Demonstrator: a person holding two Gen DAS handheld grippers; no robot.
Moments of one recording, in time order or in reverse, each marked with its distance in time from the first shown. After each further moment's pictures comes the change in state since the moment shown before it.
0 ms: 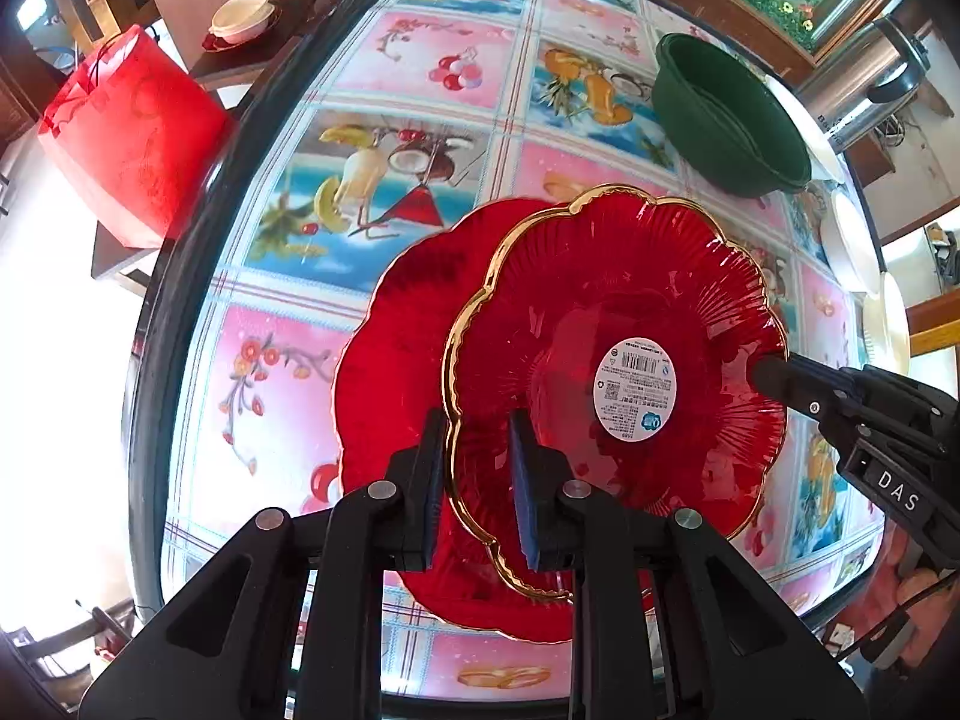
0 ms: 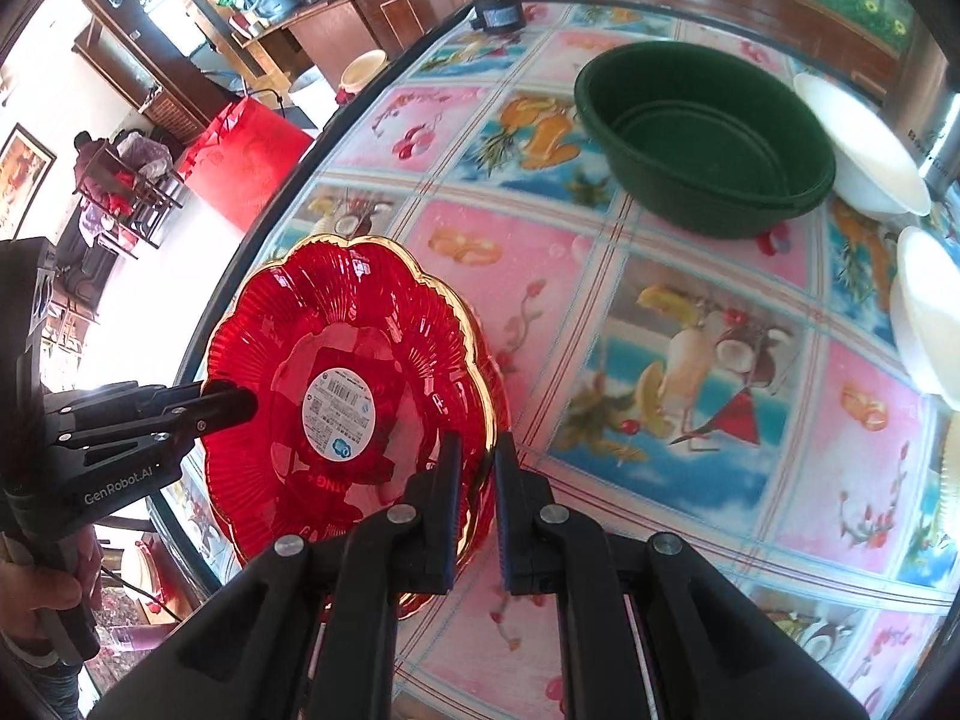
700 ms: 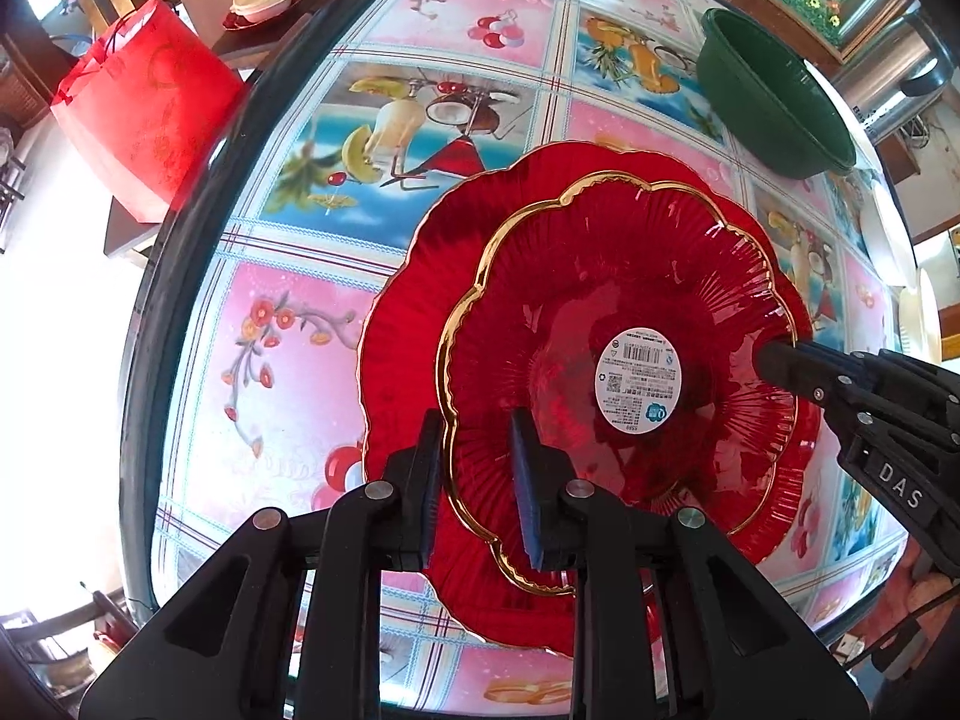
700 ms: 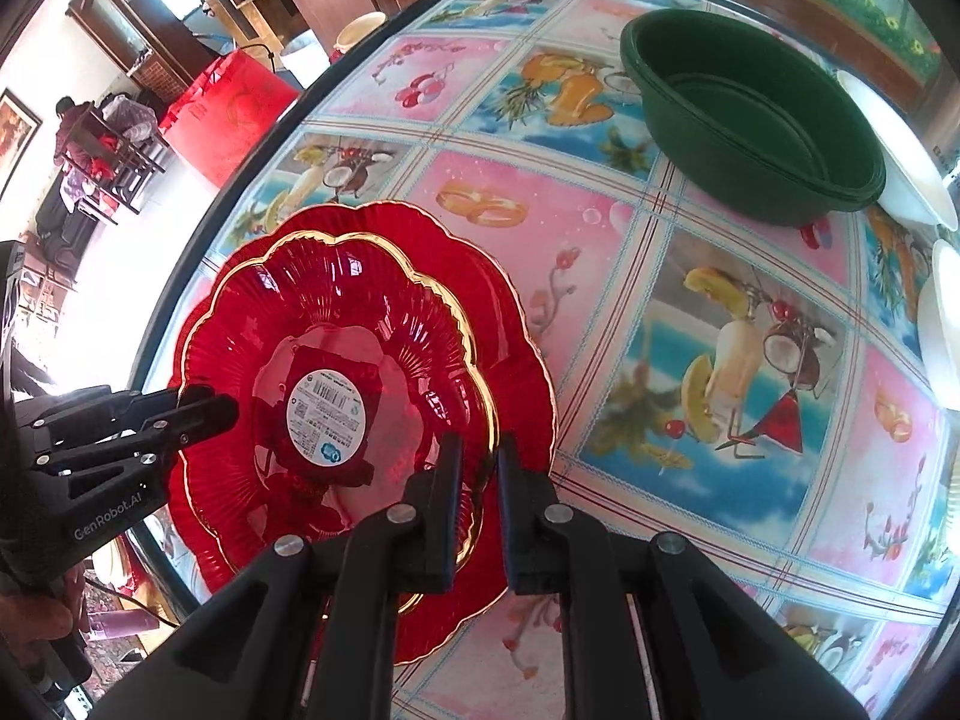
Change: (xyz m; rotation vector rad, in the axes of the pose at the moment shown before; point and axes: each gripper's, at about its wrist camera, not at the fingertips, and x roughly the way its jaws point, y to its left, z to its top) left arm 0.026 0.011 -0.013 -0.027 0.015 0.054; right arm 0.031 0.017 -0.003 -0.044 0.052 -0.065
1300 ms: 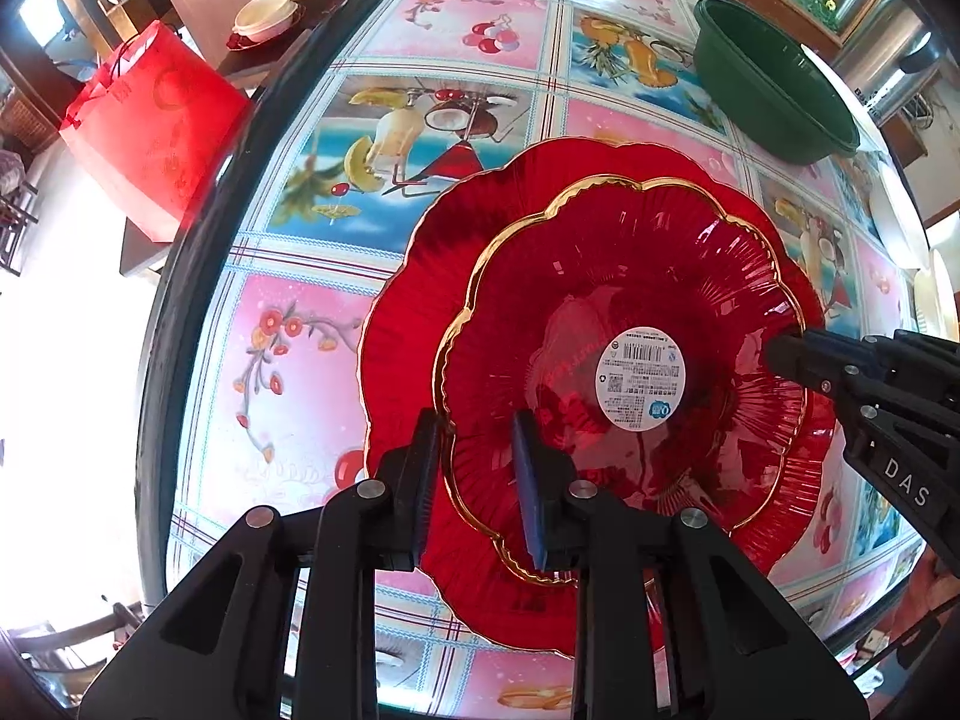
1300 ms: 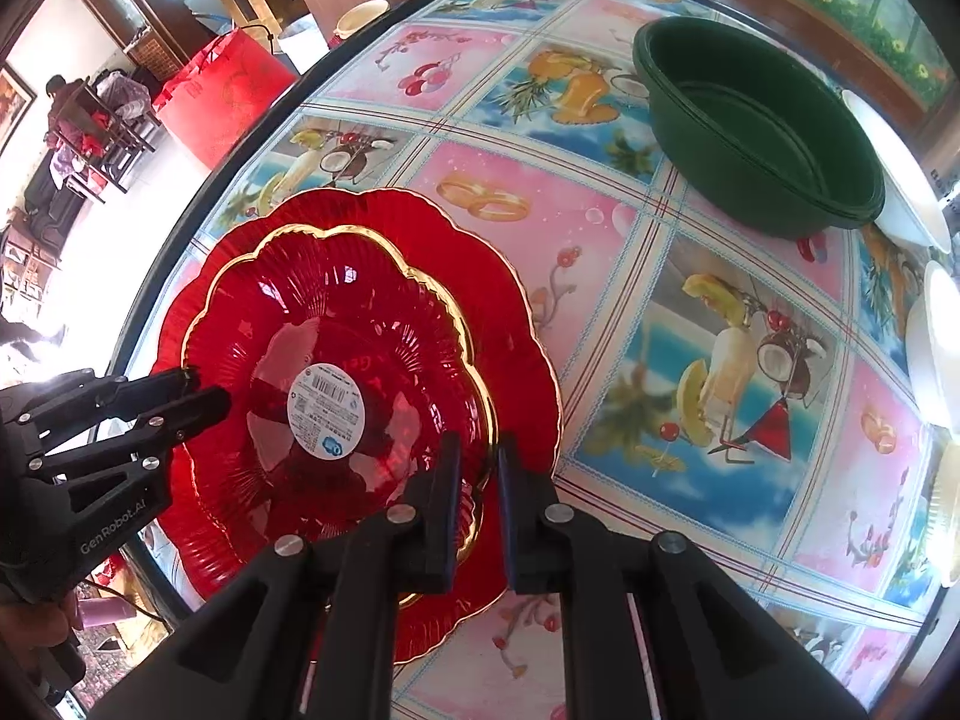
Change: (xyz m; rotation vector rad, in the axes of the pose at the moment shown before) left arm -0.001 -0.007 -0.003 0.038 -0.027 0.053; right arm 0.005 0.009 0.003 -0.041 0.022 -0.054
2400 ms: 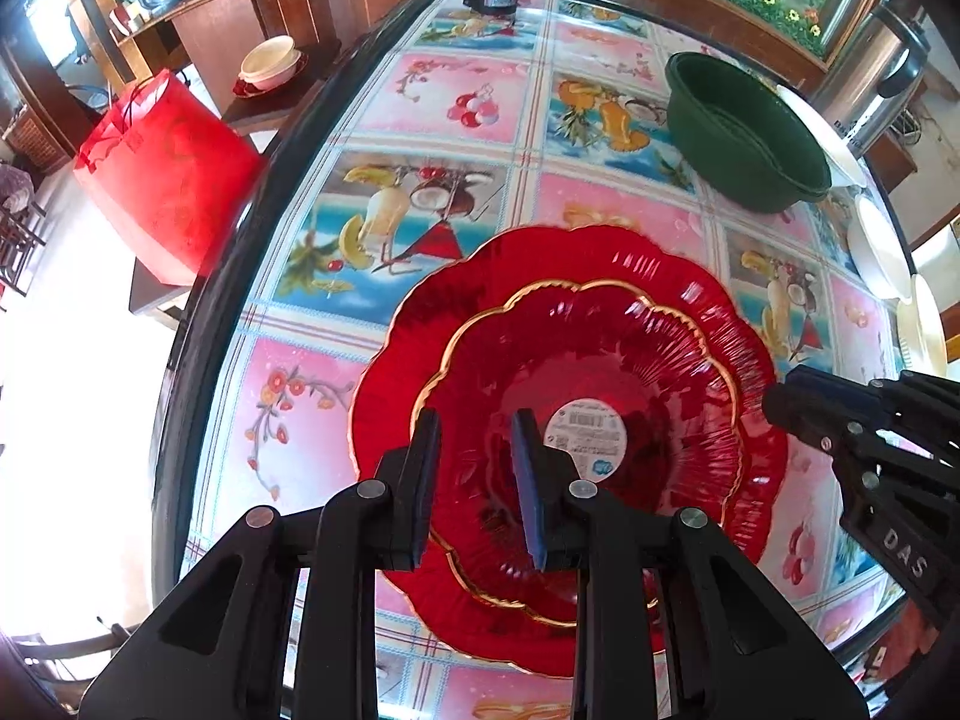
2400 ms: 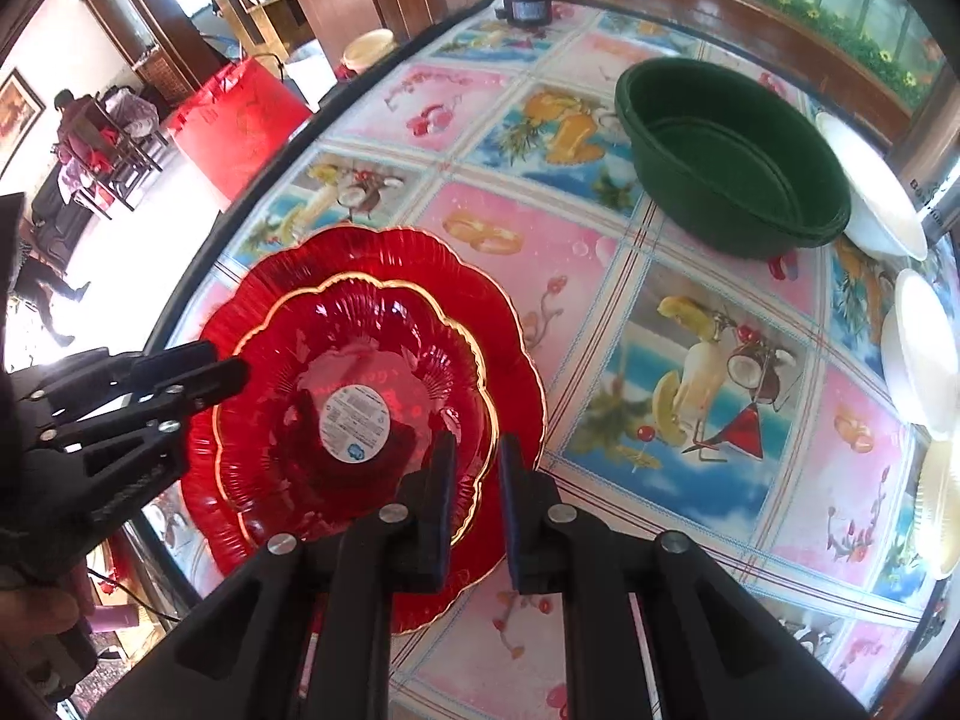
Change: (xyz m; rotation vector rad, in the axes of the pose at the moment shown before) left arm -0.029 -0.017 0.013 0.008 -0.116 0.009; right arm -0.035 0.000 -0.006 0.004 -0.081 0.002
